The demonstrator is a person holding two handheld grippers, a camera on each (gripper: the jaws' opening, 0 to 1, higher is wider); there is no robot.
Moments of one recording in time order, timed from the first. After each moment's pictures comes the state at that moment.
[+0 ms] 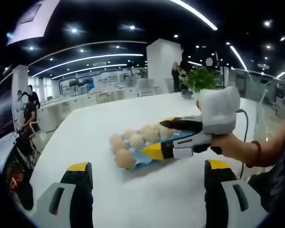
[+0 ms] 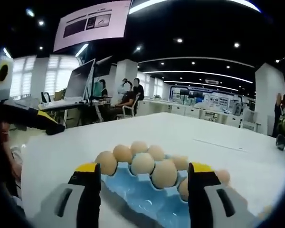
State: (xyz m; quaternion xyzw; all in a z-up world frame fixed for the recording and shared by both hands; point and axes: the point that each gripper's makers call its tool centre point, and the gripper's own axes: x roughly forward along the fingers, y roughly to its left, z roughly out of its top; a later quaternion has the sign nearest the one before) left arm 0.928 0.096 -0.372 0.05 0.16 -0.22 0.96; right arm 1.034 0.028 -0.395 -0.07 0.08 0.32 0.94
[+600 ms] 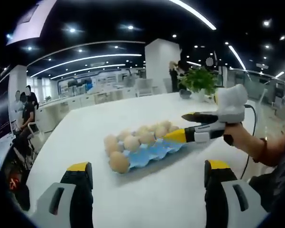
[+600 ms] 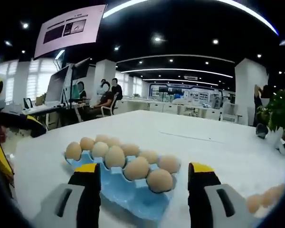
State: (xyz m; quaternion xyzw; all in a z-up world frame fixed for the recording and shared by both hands) left arm 0.935 0.082 -0.375 0.05 0.16 -0.22 0.96; right arm 1.042 -0.074 -0.397 -0.06 0.09 0.23 0.97
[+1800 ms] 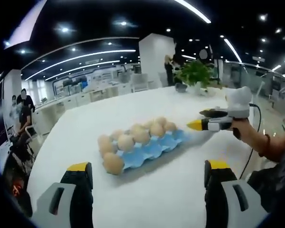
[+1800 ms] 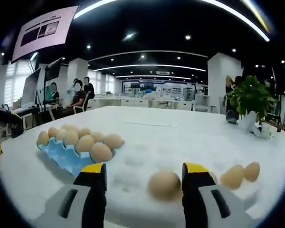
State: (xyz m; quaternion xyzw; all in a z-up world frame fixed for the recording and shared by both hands) left arm 0.940 0.066 -0.381 0.08 0.19 -0.24 0.95; right arm 1.034 -0.171 -0.418 -0.03 0.11 0.11 0.99
